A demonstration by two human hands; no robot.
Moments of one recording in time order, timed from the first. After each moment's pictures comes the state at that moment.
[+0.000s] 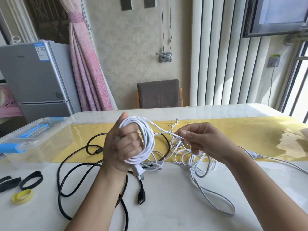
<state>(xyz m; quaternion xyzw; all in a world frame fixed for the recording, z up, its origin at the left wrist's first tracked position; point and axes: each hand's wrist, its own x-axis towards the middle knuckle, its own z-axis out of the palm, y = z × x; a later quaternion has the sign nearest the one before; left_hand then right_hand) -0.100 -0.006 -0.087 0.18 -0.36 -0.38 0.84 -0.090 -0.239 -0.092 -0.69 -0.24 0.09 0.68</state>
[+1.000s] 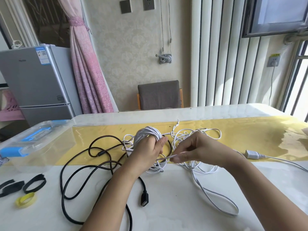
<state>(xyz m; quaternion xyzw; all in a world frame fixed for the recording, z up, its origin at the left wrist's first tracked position) -0.069 -0.032 -0.128 0.91 -0.20 0.15 0.33 -0.099 -0.230 -0.092 -0.82 -0.30 0.10 0.47</state>
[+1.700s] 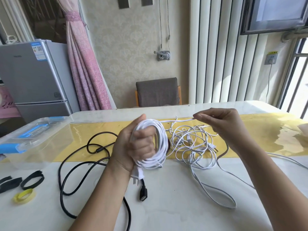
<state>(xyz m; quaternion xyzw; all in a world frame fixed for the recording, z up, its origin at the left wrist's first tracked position) -0.095 -0.022 -0.089 0.22 -0.34 -0.50 0.77 -0.091 -0.264 -0.079 -0.73 -0.16 -0.20 0.64</state>
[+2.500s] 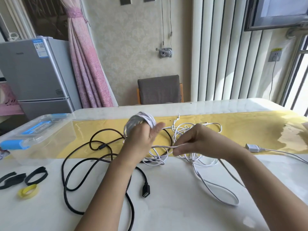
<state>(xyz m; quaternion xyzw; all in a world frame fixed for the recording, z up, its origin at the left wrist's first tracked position) -0.070 -0.019 -0.118 0.88 -0.21 0.28 0.31 -0.101 -0.228 -0.090 -0.84 -0.30 0.06 0.44</state>
